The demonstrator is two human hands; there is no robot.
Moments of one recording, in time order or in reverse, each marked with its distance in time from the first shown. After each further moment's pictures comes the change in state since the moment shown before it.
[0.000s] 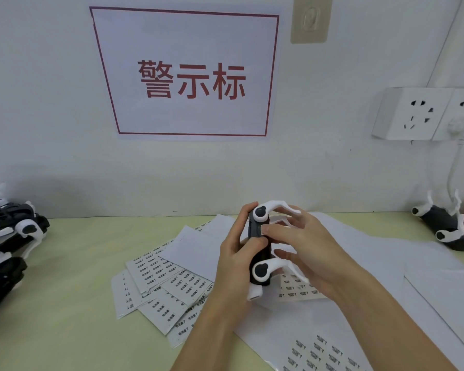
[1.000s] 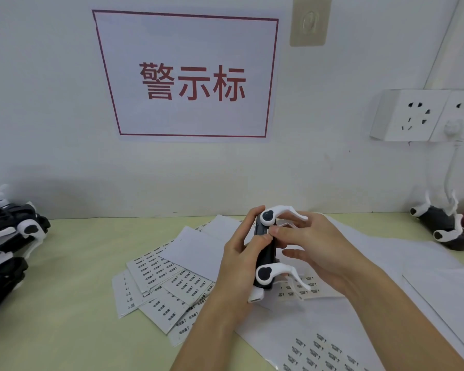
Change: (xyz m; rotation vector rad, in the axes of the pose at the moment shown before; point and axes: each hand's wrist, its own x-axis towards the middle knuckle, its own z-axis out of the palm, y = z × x) left_hand -0.001 0.001 0.003 0.000 0.034 -0.117; right_hand -0.002 -0.007 -0.014 -0.185 -0.060 -0.013
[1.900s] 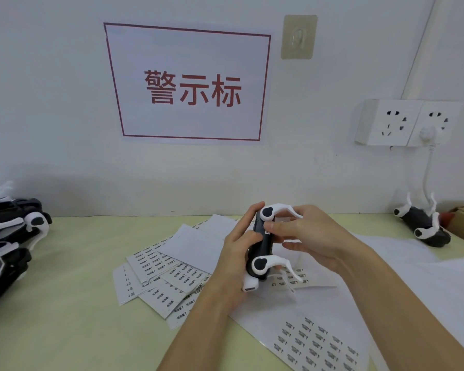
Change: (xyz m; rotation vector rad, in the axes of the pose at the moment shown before) left_hand -0.004 0.003 0.004 -0.151 -0.128 -0.027; right_hand -0.008 -0.010 -0.008 -0.119 -0.001 0.035
